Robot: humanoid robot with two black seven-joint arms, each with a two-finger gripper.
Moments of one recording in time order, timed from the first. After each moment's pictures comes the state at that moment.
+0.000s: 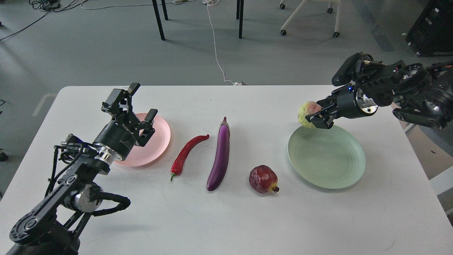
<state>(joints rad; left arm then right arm) -0.15 0.25 -1.19 -1.35 0.72 -0.15 -0.23 1.65 -0.43 -1.11 1.00 -1.13 -0.06 0.49</state>
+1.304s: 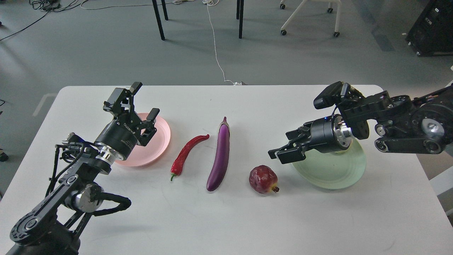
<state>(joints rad) -0.15 0.26 -1.18 -1.37 0.72 -0.15 -0.23 1.71 -0.34 -1.02 1.36 -0.94 -0.11 0.49</state>
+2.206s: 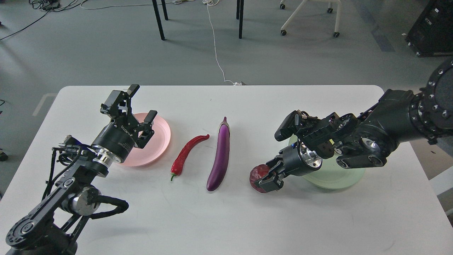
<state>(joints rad) -0.13 0.27 -1.19 -1.38 0.72 -0.15 -0.23 1.66 -0.06 -1.18 1.25 -0.86 -0.11 0.49</state>
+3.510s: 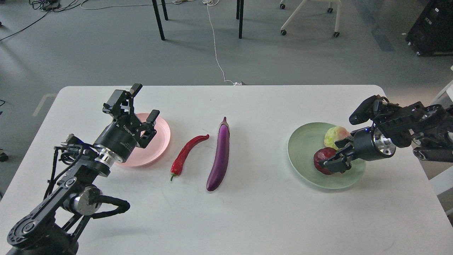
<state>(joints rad) -0.13 0.27 -1.18 -1.39 0.72 -0.16 -0.23 1.63 -0.46 -1.20 1.20 -1.07 -0.12 0.49</state>
